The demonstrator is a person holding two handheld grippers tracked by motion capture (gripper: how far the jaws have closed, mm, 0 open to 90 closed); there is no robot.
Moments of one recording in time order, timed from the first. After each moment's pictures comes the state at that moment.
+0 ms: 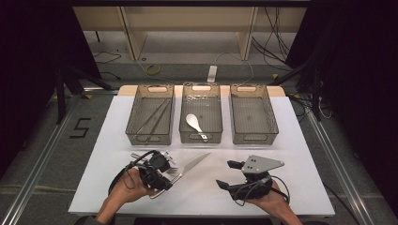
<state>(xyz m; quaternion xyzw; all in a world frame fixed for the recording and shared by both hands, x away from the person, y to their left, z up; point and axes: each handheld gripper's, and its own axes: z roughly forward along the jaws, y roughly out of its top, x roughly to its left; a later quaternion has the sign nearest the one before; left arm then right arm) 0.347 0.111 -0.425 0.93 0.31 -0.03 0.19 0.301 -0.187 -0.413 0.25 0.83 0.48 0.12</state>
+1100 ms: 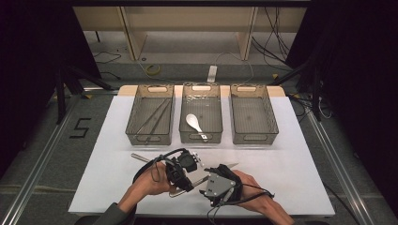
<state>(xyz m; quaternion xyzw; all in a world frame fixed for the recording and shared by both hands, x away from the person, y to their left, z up) 0.353 0.046 -0.415 0.96 0.22 -0.06 0.15 0.297 -0.120 -0.441 0.04 0.91 0.33 0.25</state>
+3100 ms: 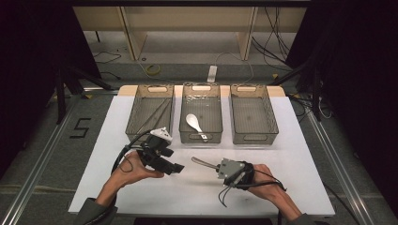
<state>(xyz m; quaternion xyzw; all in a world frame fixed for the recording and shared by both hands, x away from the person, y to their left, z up) 0.378 0.128 -0.392 0.88 0.31 0.01 0.35 0.333 -0.154 -0.433 0.09 0.92 0.27 0.25</state>
